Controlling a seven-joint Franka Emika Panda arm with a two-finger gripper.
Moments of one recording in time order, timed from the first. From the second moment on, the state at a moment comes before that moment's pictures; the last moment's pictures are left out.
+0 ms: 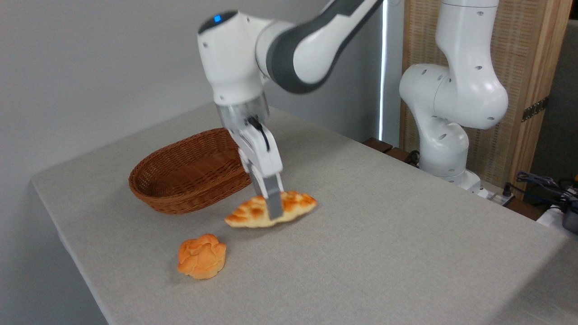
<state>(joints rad) -0.06 -0.16 -0.15 -2.21 0.03 2.02 0.81</state>
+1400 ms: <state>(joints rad) -0.06 0.08 -0.42 -1.93 -0.17 2.10 0.32</state>
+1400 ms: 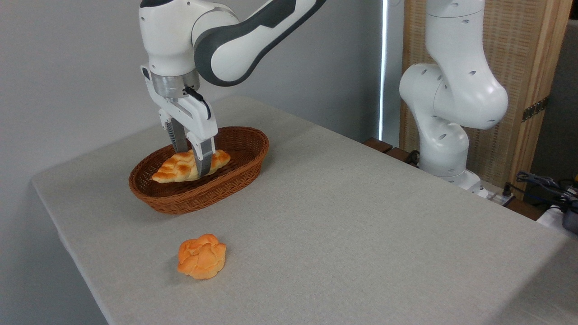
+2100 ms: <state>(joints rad) -0.05 0.03 -0.29 -1.76 -0.12 1.85 0.44</state>
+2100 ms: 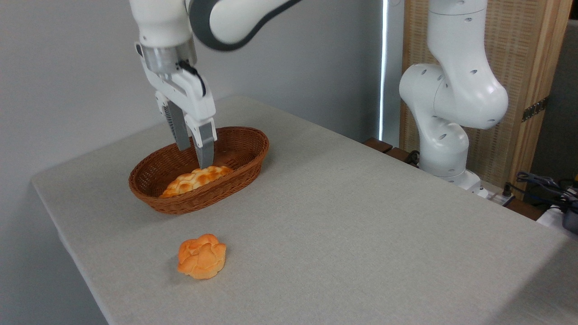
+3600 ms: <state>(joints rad) -0.05 -0.01 -0.05 -1.59 0.01 1.57 0.62</state>
